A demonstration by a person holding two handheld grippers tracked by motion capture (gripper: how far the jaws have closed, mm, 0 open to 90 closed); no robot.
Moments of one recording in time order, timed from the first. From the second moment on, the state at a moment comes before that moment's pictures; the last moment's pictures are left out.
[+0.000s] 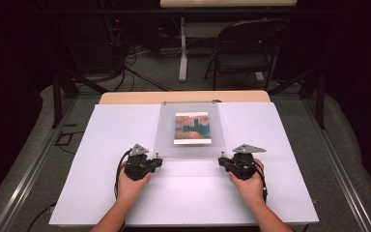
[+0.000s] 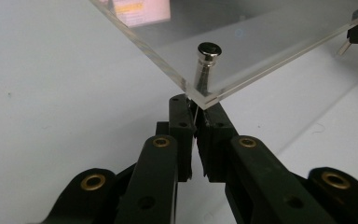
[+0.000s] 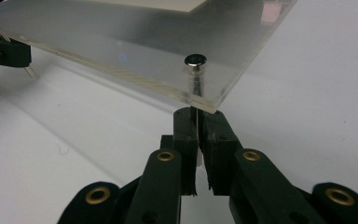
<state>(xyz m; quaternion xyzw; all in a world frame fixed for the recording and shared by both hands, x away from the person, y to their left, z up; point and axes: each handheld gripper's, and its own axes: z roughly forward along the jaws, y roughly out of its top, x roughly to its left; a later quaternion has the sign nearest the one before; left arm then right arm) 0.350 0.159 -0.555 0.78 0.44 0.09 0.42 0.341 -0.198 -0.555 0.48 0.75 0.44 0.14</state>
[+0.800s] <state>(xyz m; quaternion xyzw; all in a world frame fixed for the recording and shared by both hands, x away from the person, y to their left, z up) 0.350 0.162 -0.560 0.77 0.46 0.08 0.43 0.341 -0.198 -0.561 0.48 0.75 0.44 0.13</state>
